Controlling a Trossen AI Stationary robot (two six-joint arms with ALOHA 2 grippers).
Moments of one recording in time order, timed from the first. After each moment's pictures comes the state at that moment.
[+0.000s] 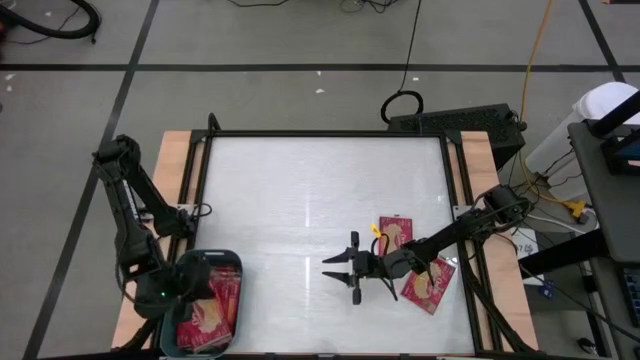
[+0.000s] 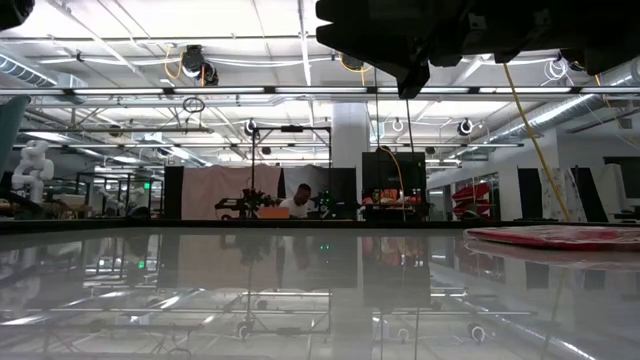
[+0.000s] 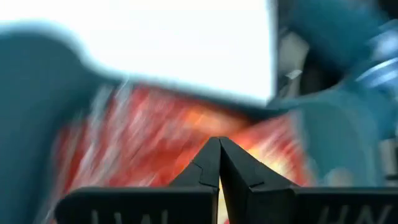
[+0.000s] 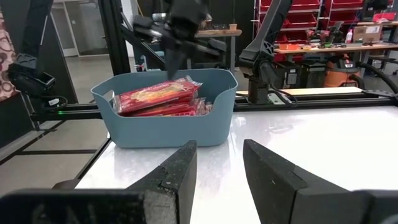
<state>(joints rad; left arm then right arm) -1.18 1.08 0.79 -0.73 -0.41 -1.24 0.46 1.79 0.70 1.04 0.44 0.12</state>
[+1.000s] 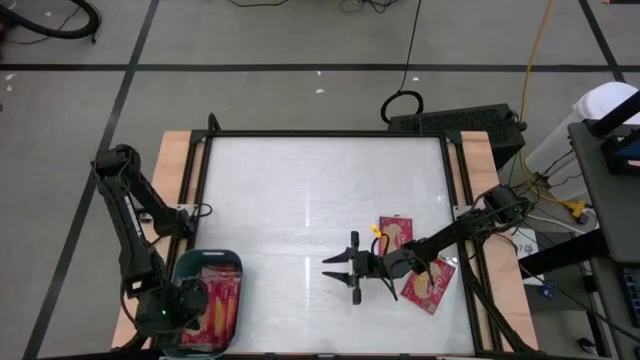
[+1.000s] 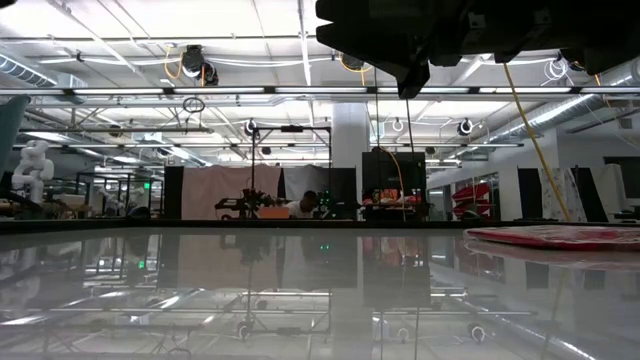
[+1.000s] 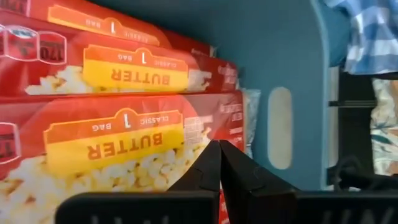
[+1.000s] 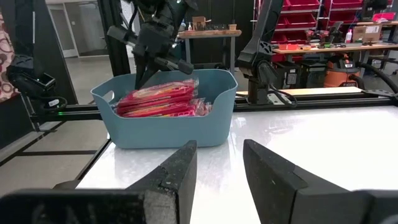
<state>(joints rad) -1.23 1.23 0.79 -0.51 -0.09 -1.25 0.46 1.79 0.70 1.04 0.44 0.12</state>
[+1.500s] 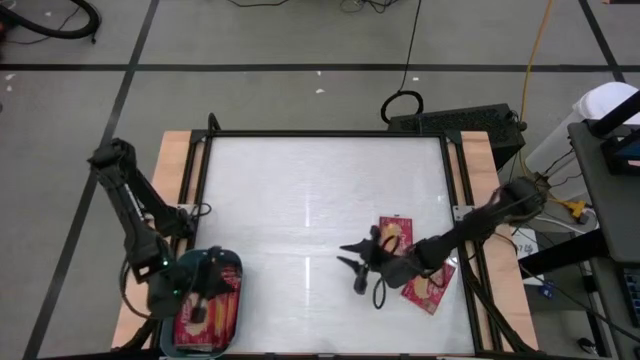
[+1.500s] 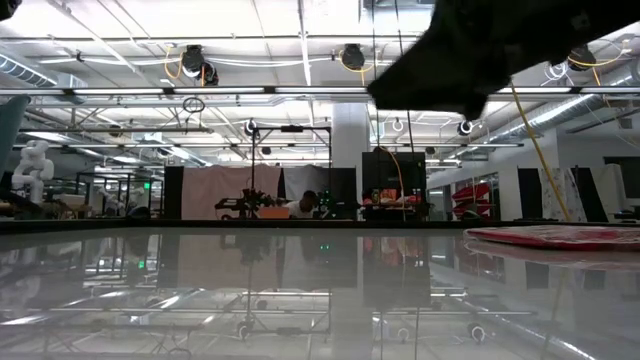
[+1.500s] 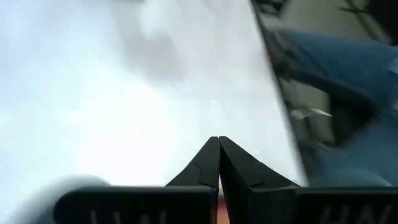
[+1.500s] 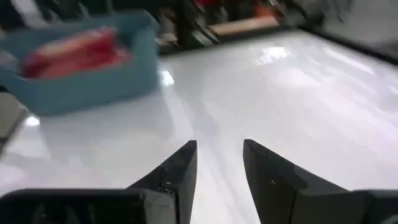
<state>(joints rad) -1.08 1.13 0.79 -0.54 -0.63 -0.83 0.51 1.62 0.70 0.48 0.73 0.45</state>
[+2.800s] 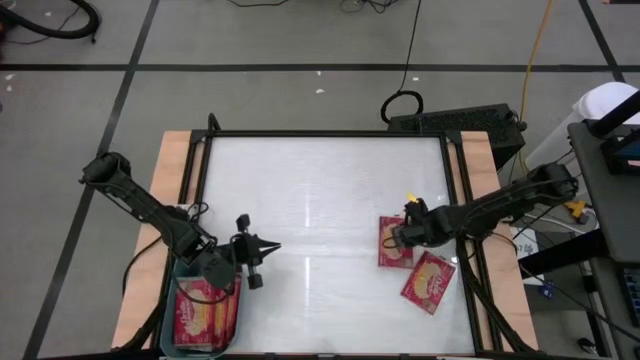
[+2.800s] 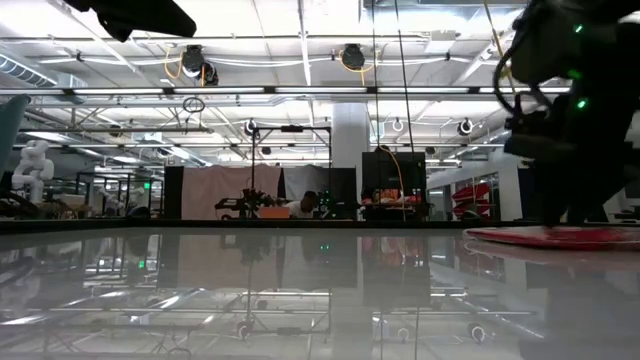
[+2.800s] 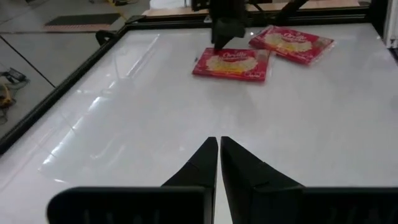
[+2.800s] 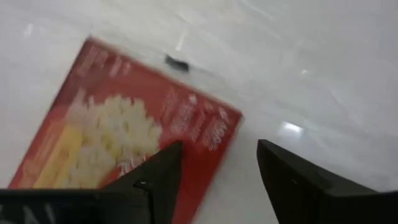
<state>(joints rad) -0.66 1.24 0.79 -0.23 -0.83 -0.41 0.26 1.26 0.56 -0.84 0.34 1.45</state>
